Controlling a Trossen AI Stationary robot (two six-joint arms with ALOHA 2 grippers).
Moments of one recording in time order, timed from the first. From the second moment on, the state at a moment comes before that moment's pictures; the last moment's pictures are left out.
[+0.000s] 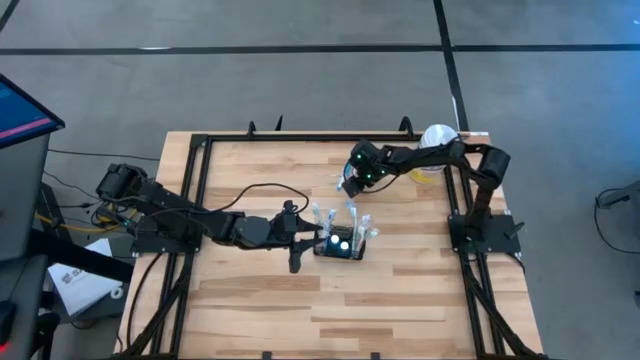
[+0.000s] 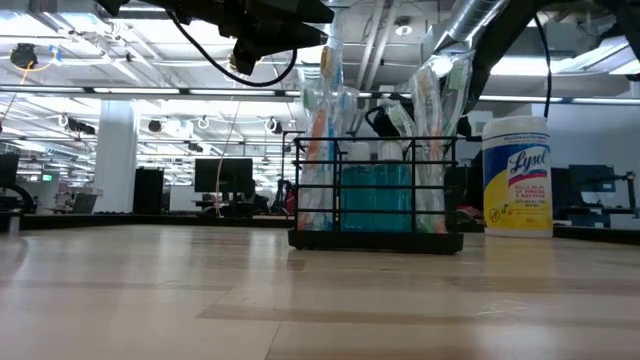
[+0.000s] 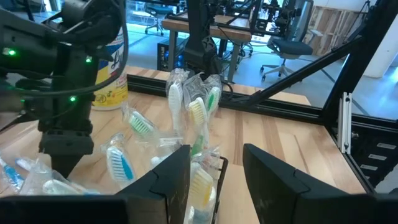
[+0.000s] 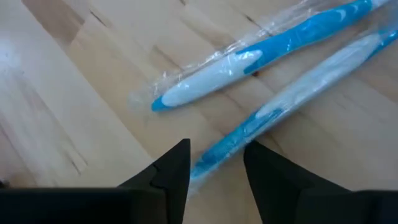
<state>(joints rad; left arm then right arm) -0.29 1.46 0.76 0.50 -0.44 -0.22 -0.49 1.86 0.98 -0.21 -0.19 0.41</state>
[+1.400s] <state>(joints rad) -0.29 1.46 0.76 0.50 -0.44 -0.21 -0.43 1.53 1.02 -0.31 -0.18 0.25</state>
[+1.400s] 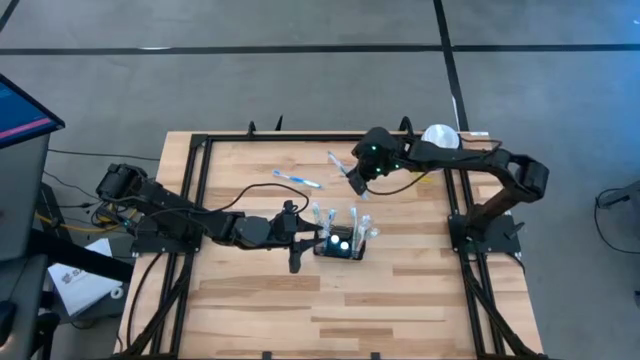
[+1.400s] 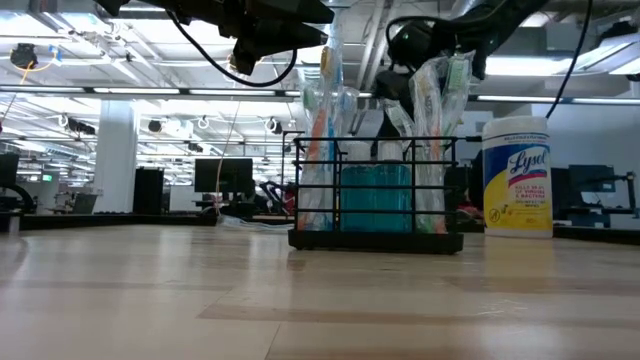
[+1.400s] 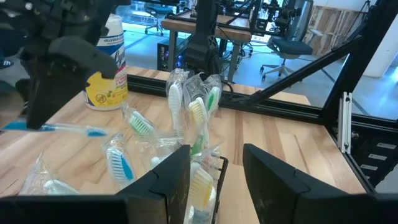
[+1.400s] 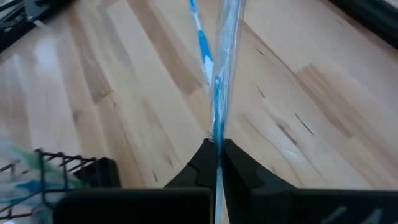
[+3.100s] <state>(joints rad) -0.29 1.46 0.76 0.74 -0.79 1.71 -0.34 1.28 1.02 0.04 -0.46 0.27</state>
